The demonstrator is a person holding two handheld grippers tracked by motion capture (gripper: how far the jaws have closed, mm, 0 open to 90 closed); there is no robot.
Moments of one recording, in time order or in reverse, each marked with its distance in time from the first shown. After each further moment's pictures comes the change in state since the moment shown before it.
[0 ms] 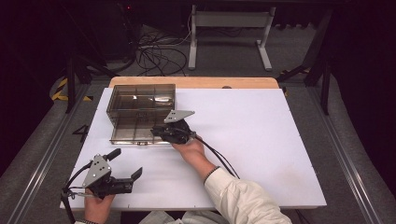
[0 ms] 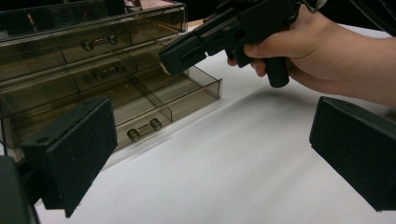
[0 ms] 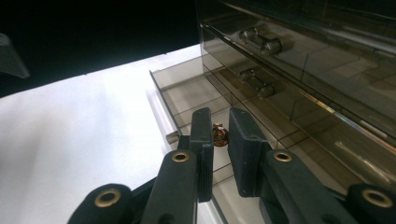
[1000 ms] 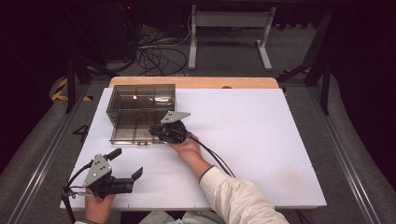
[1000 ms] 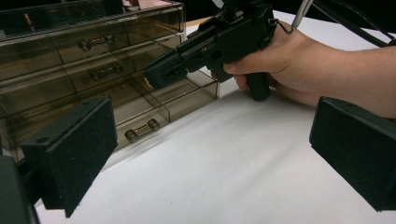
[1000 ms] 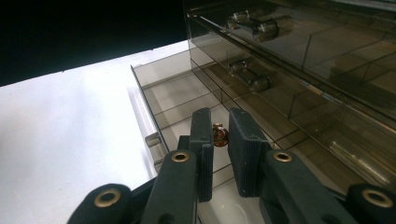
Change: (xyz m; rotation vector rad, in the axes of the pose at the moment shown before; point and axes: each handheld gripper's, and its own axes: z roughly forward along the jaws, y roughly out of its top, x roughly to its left) left arm 0.000 0.000 0.001 0.000 -0.006 -0.003; right arm -0.006 -0.009 0.021 -0.009 -0.026 -0.008
